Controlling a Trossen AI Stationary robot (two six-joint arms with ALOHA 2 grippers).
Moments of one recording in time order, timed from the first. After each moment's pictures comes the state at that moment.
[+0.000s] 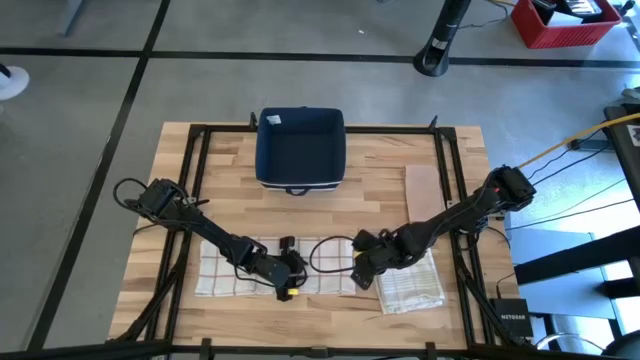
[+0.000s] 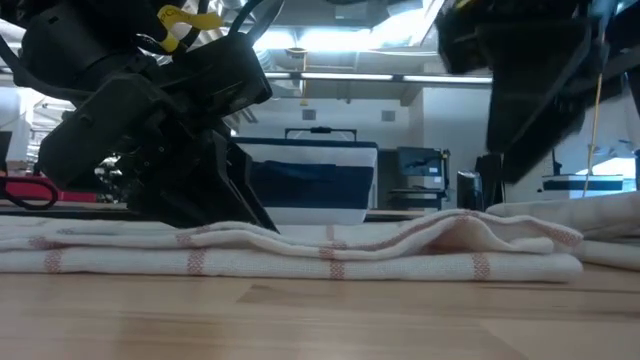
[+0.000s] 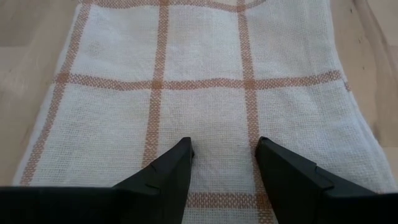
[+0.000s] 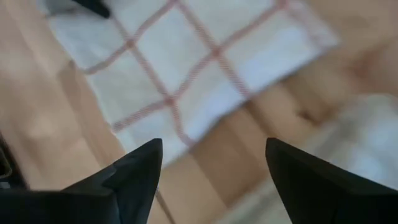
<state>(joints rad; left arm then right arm) -0.48 1.93 0.82 0.24 -0.36 -0.35 0.45 1.66 1.06 -0.55 0.12 1.09</state>
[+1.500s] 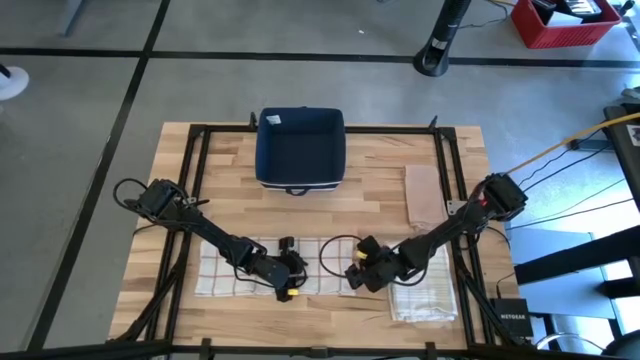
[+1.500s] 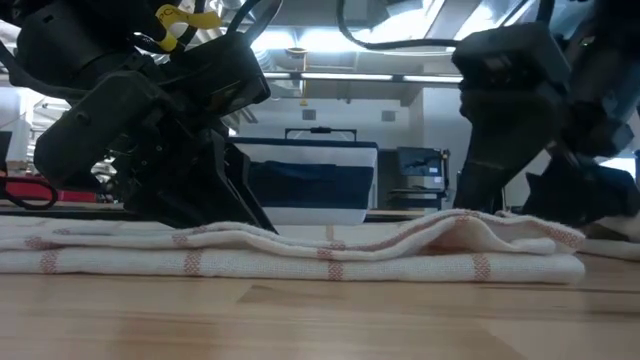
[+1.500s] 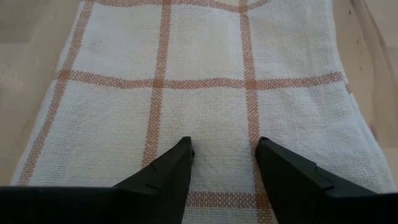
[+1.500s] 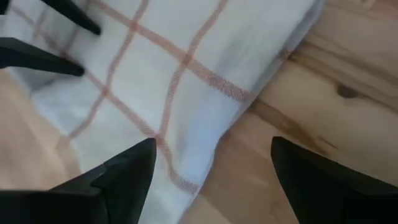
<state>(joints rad) -0.49 1.93 0.82 0.24 -0.37 -0.37 0.54 1.76 0.87 -0.17 0.32 1.51</state>
